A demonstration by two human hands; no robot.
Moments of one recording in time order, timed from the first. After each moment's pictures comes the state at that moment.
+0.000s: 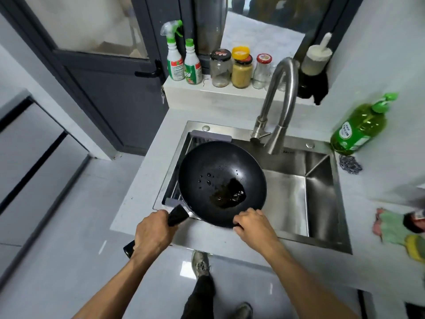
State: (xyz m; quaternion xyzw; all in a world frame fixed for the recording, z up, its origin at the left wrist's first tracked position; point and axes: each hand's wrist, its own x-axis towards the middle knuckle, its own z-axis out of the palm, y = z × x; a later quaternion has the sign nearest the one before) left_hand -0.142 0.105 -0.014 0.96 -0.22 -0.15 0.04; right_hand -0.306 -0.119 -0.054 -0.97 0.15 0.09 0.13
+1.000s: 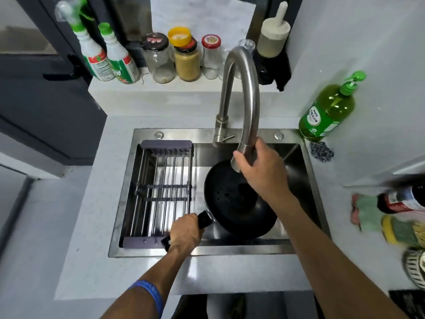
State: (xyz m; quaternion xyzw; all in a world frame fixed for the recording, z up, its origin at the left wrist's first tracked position) left_hand -0.138 -0.093 -0.094 0.88 -0.38 -0.26 -0.07; right_hand -0.233 -0.278 0.040 -0.83 0.42 -0.22 0.30
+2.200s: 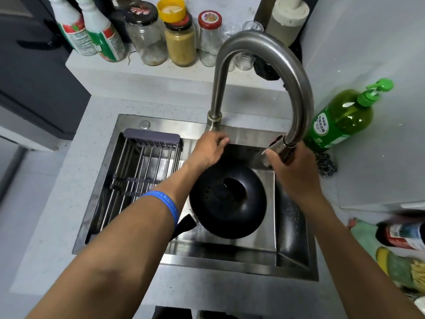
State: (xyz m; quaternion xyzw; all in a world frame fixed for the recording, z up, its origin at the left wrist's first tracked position) left_hand -0.069 -0.316 -0.068 0.82 -0.35 -0.30 0.34; right_hand -0.273 -0.399 0.009 -0.79 0.44 -0.21 0.36
